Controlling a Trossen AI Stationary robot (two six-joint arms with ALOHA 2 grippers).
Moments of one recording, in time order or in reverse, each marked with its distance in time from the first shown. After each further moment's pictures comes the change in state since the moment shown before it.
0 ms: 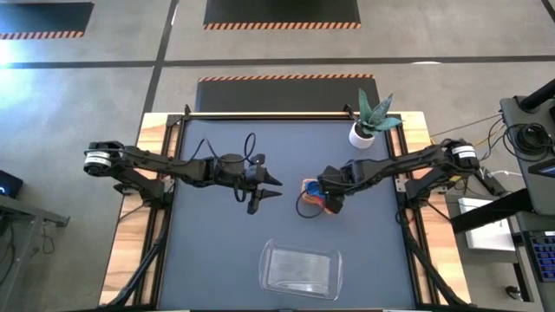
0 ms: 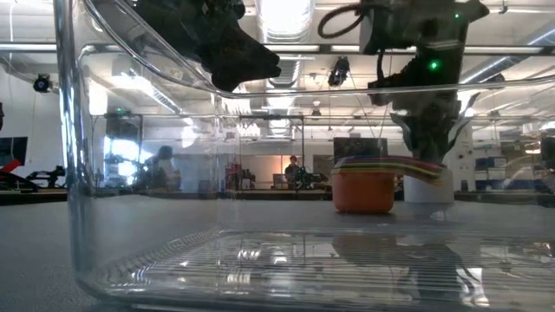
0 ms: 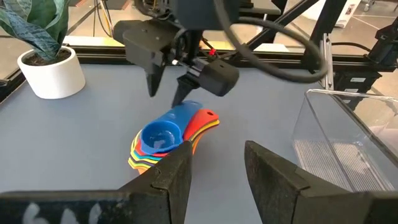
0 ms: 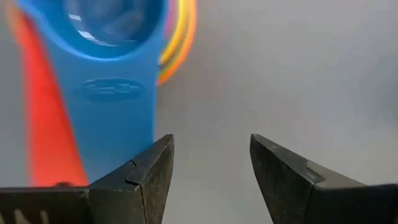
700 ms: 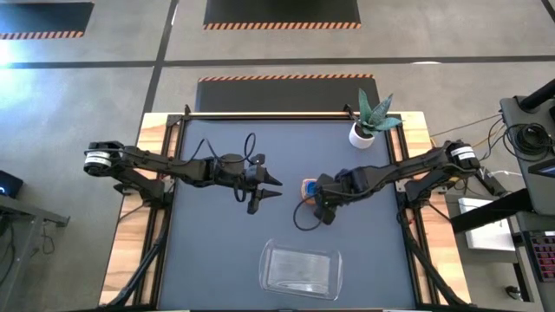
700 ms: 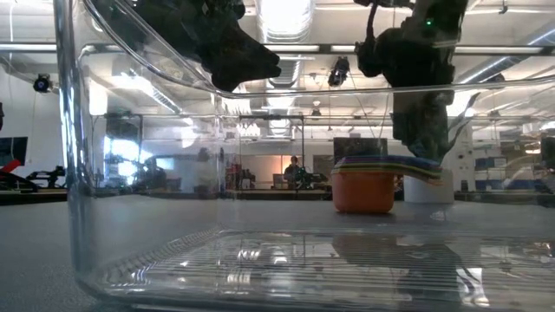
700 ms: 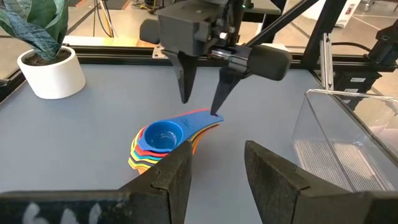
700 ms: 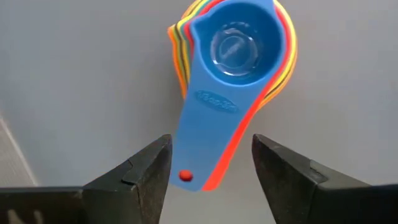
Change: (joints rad) left arm 0.000 0.000 0.000 0.000 0.000 0.000; right arm 0.122 0.007 0.115 0.053 -0.076 0.138
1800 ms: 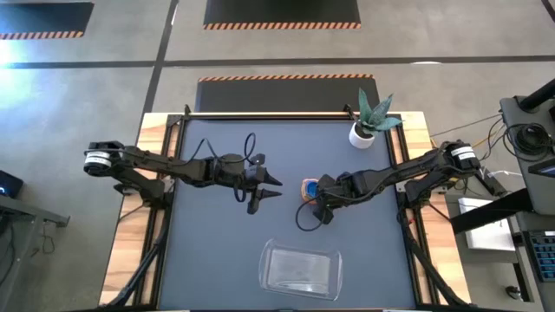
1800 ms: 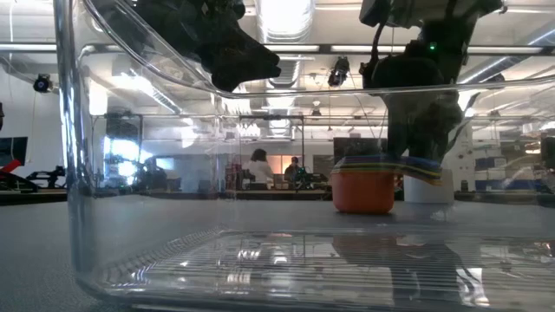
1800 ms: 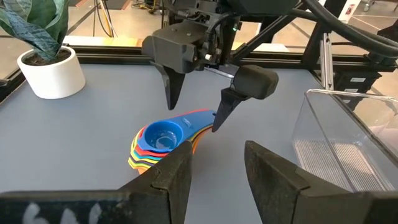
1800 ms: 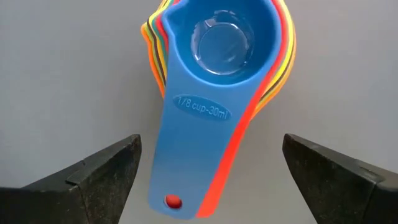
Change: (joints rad) left arm 0.000 0.000 0.000 0.000 0.000 0.000; right arm 0.002 0.000 -0.117 0.132 0.046 0.077
